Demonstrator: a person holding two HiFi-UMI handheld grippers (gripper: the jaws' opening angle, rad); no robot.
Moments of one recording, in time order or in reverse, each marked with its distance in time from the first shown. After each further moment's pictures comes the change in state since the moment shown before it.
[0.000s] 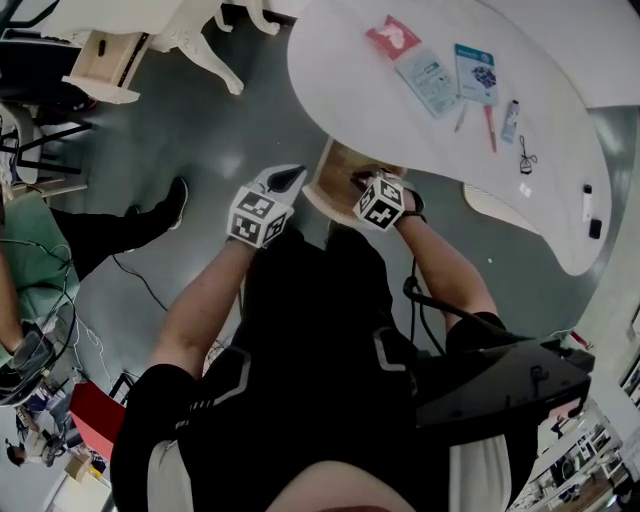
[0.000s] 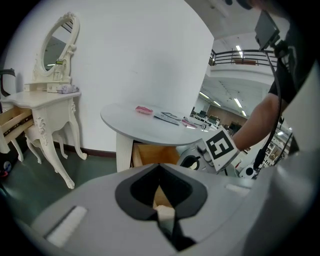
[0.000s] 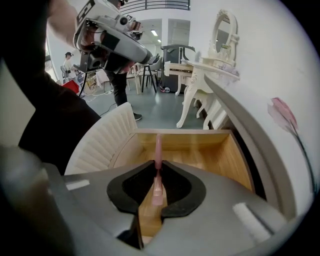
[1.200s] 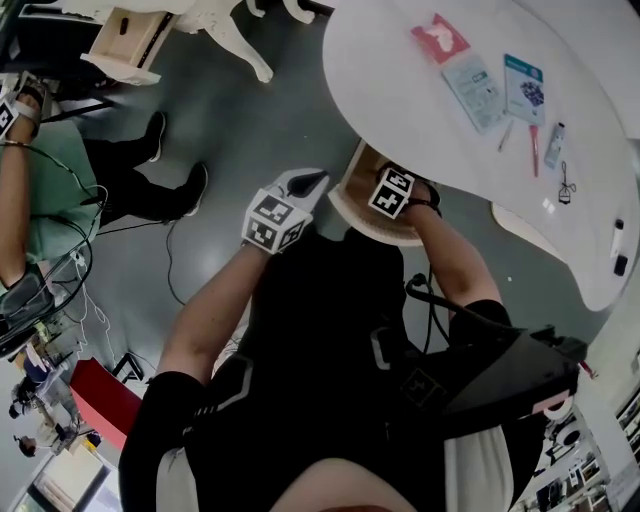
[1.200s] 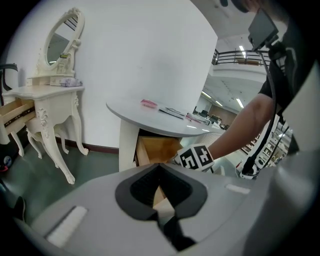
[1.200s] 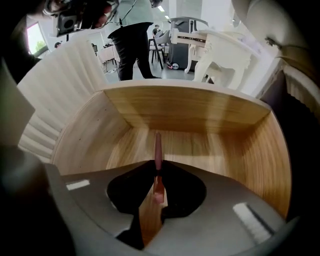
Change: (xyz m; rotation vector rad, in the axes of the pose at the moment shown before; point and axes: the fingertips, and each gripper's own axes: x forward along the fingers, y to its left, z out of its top) left arm 0.007 0.019 -0.027 -0.026 0.016 0.007; right arm 0.099 -0.021 -0.038 -0.065 0.242 0.050
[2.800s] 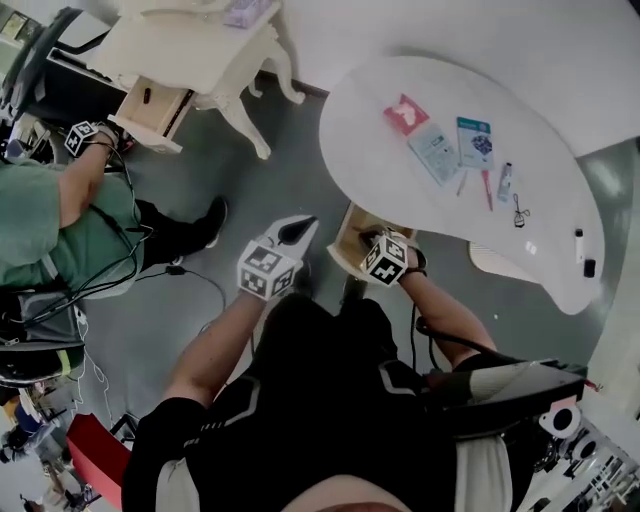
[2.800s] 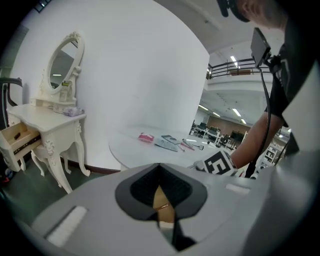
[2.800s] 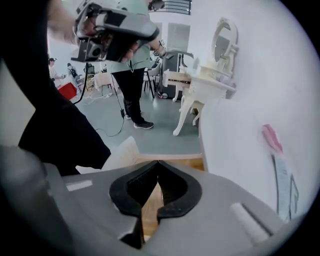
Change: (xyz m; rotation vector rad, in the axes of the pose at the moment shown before) left arm -0.088 -0.016 0.106 0.034 -0.186 0.006; right arm -0.159 0.032 0.068 0.071 -0.267 -0.089
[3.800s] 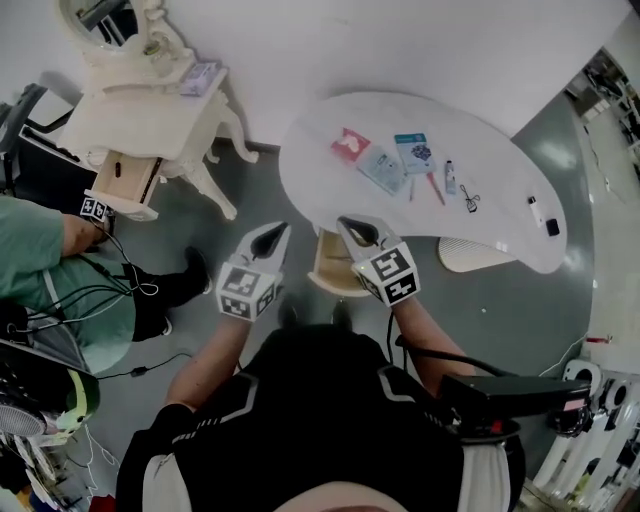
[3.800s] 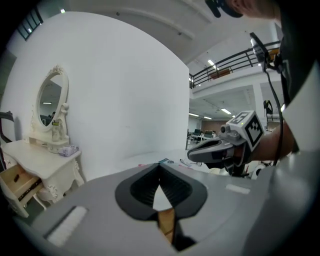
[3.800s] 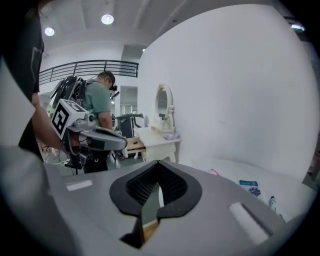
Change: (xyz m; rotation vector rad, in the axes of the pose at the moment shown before) left arm -0.033 -0.024 0.112 0.208 -0.191 -0.021; right arm -0.234 -0.059 0.128 0.425 -0.635 -0.401
